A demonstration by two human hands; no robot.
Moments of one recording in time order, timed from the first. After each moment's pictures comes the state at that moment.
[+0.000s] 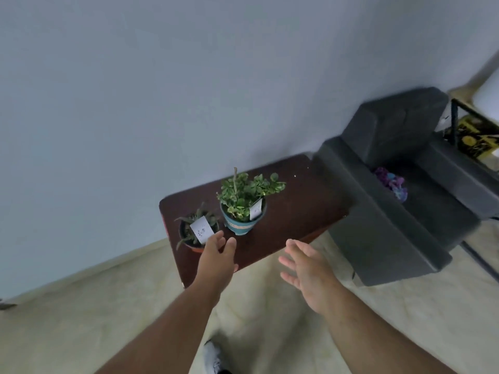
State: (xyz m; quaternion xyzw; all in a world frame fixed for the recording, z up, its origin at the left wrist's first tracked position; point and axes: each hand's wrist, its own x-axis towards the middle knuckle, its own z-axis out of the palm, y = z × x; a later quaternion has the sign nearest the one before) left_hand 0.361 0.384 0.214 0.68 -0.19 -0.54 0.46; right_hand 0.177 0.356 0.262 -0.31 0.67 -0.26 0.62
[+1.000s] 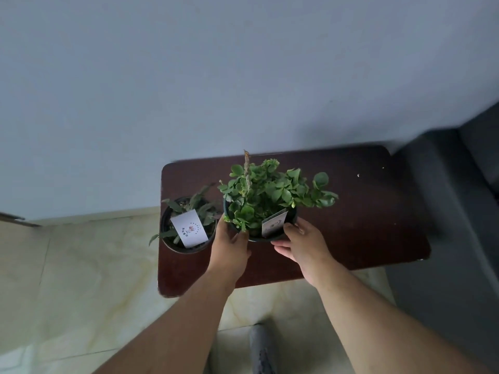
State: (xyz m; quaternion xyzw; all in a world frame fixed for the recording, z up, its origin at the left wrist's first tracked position) left_hand 0.324 0.231 0.060 0.70 -0.02 -0.49 0.52; right_hand 0.205 0.140 0.073 -0.38 0.61 -0.14 0.69
